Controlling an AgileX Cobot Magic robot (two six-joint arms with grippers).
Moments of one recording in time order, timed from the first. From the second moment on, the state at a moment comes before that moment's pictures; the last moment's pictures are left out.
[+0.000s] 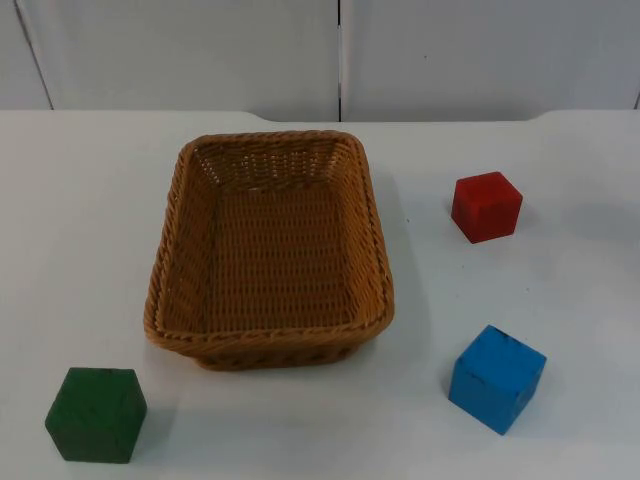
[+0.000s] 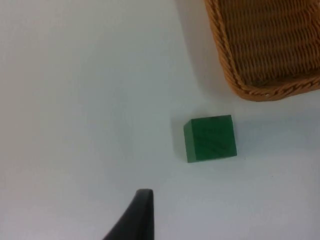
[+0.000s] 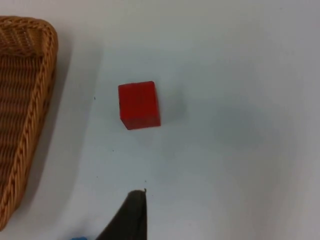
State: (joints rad) right arm 0.10 1.37 -1.20 0.18 0.80 -0.21; left arm -0.02 0.83 -0.80 -0.23 1.09 0.17
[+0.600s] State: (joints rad) right arm 0.27 1.84 -1.65 0.18 0.87 -0.24; left arm -0.02 0.97 -0.80 -0.31 1.11 0.23
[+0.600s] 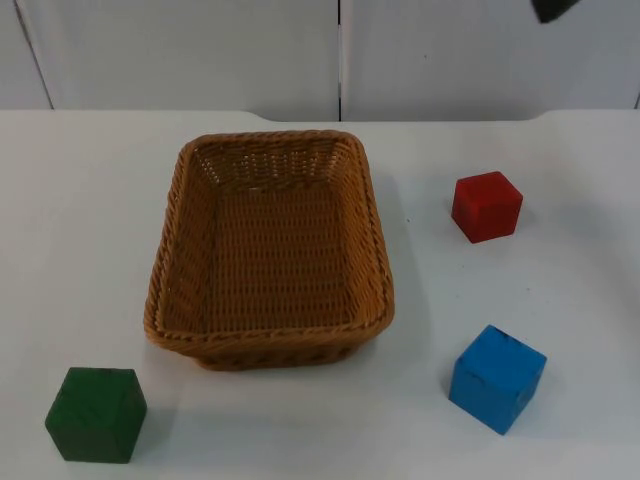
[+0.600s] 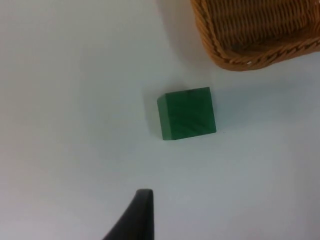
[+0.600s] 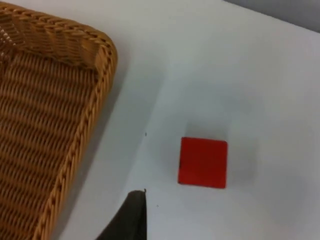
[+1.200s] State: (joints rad) right arm 0.30 2.14 -1.84 0.15 0.88 -0.22; left arm -0.25 1.20 -0.78 -0.16 0.91 0.03
